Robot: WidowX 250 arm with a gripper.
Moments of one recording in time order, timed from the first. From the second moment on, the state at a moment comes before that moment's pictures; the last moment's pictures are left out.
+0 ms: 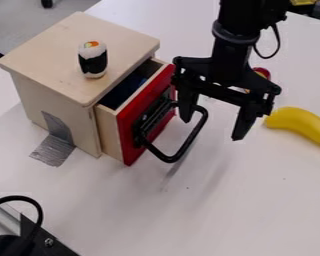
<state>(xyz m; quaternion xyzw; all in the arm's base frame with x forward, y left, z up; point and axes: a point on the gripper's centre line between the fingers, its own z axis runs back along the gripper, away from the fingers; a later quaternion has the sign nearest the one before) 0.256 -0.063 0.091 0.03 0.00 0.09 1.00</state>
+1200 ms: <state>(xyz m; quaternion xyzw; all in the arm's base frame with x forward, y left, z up) 0.358 -0.044 0.097 0.02 -0.02 0.11 0.99</state>
